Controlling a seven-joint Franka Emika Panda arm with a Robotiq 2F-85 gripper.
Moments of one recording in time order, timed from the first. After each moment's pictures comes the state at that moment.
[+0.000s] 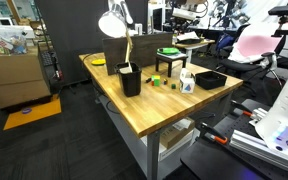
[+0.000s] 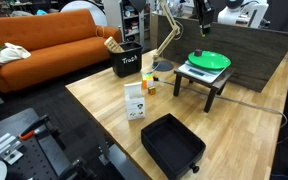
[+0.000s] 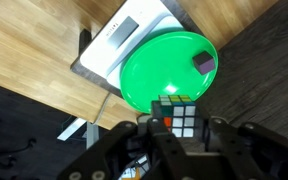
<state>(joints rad) -0.10 0.33 -0.21 -1.81 0.07 2.59 0.51</state>
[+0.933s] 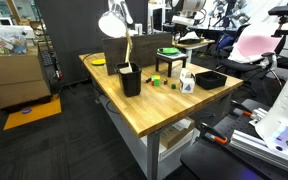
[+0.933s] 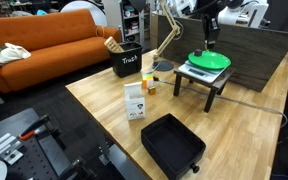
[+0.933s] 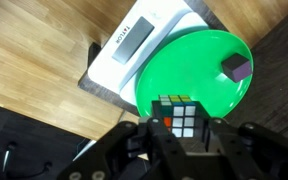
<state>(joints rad) -0.14 0.49 -0.22 -1.66 0.15 2.49 0.51</state>
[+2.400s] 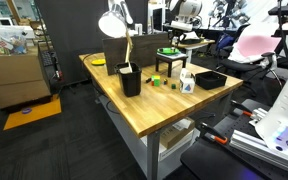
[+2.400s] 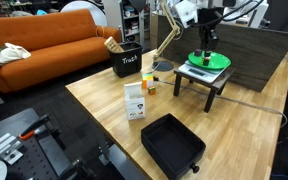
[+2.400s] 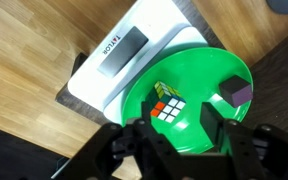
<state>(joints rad) -0.19 0.59 -0.16 -1.56 0.23 2.43 0.37</state>
